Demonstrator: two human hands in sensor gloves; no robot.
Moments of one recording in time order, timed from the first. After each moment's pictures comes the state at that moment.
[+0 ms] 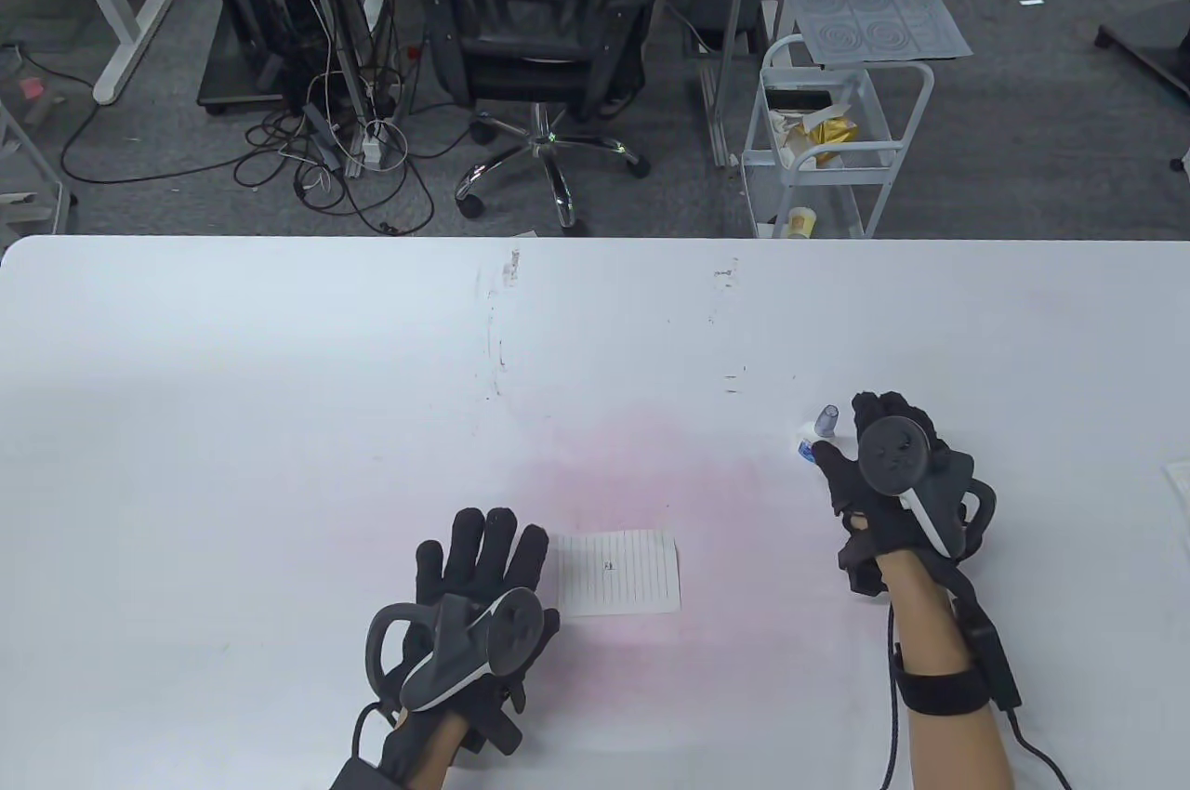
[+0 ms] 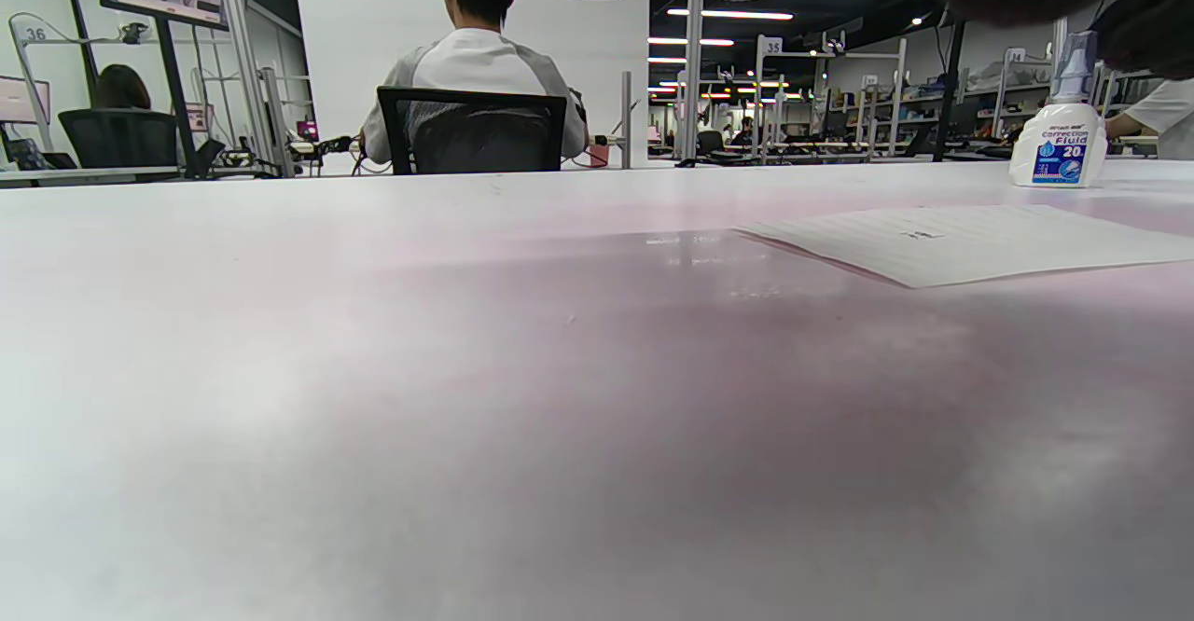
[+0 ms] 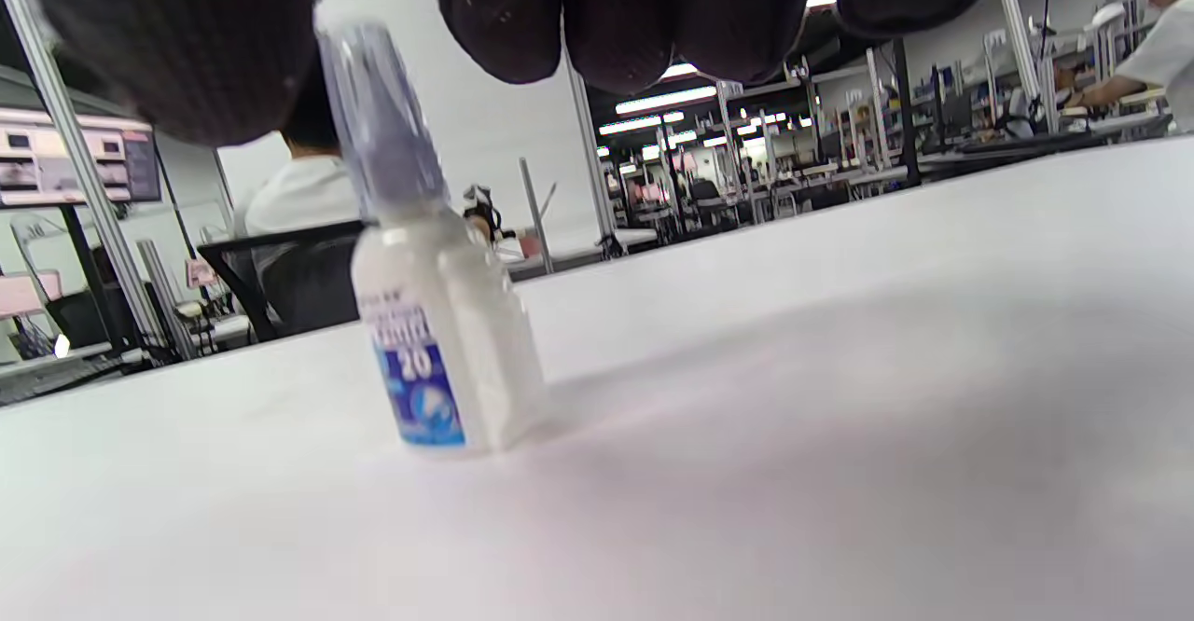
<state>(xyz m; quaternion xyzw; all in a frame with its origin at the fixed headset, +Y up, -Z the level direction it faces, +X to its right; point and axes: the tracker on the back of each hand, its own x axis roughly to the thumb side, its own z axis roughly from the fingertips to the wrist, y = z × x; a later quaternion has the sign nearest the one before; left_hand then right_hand) -0.144 -0.738 -0.223 -0.01 -0.10 -0.01 0.99 0.259 -0.724 -0.357 -0.13 -0.08 0.98 0.13</state>
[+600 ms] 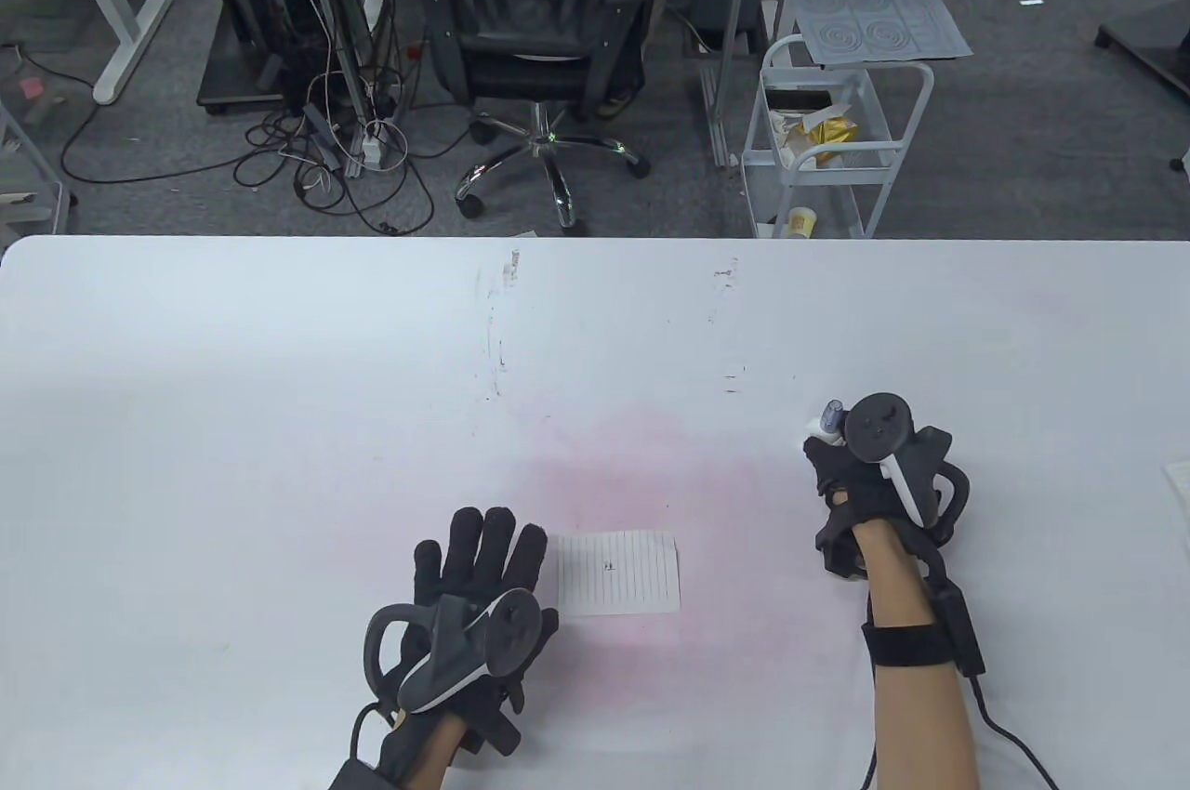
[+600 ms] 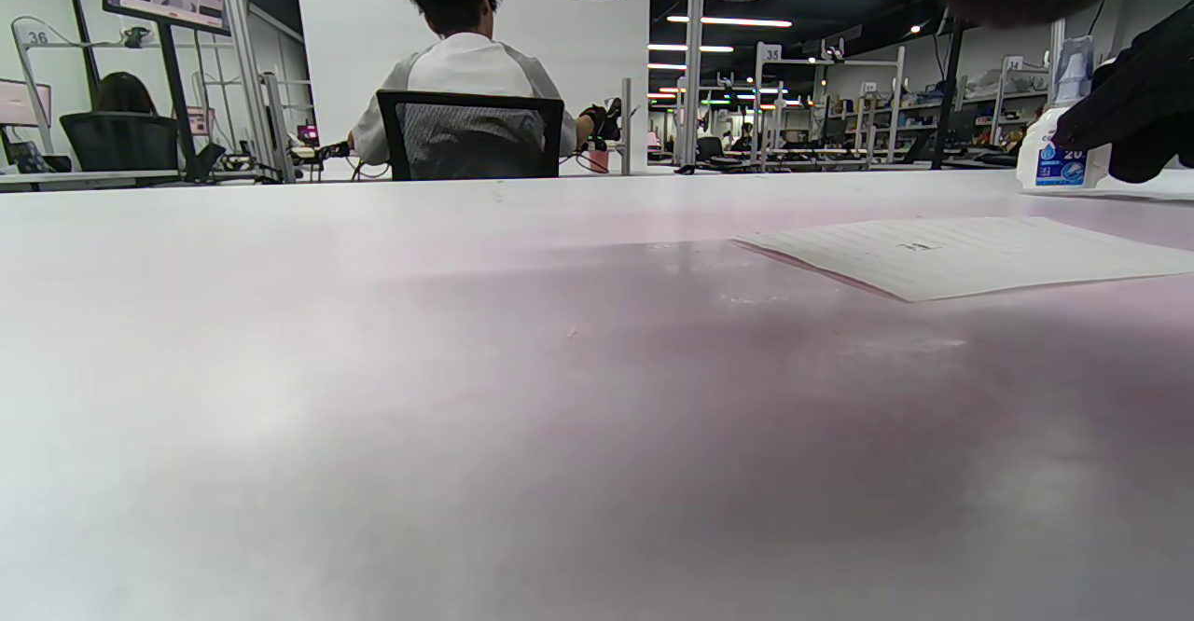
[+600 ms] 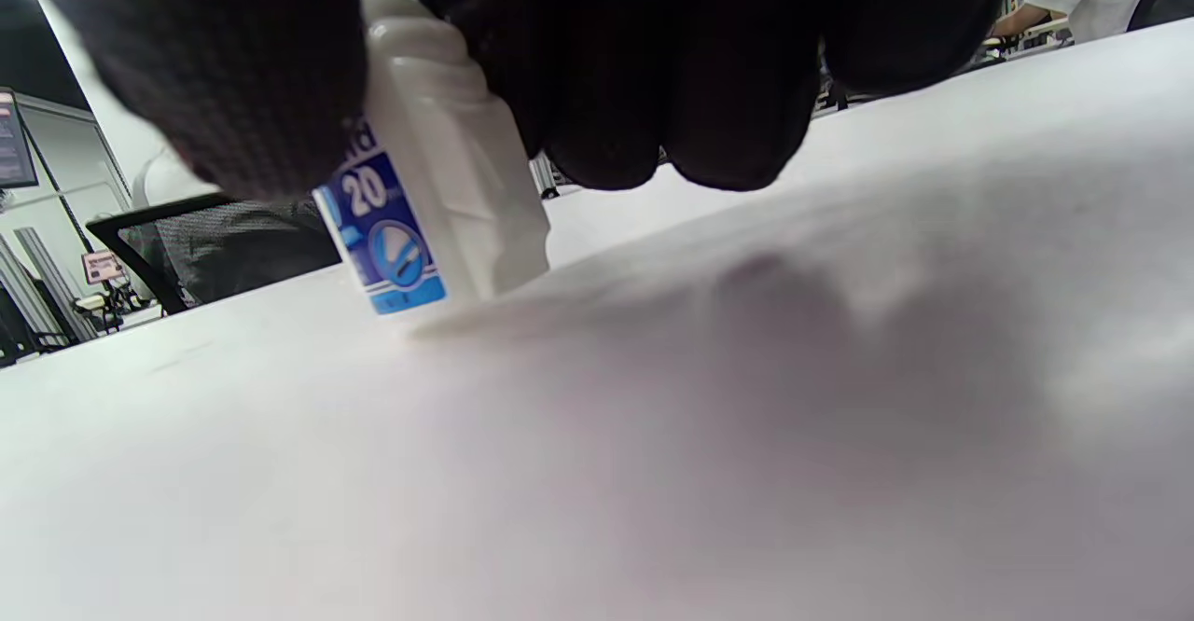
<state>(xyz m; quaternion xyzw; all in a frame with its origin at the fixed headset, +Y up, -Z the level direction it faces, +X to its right) -0.145 -0.736 -0.223 -0.01 -0.10 -0.01 0.99 0.259 -0.744 -0.380 -0.18 -0.06 0.97 0.16</state>
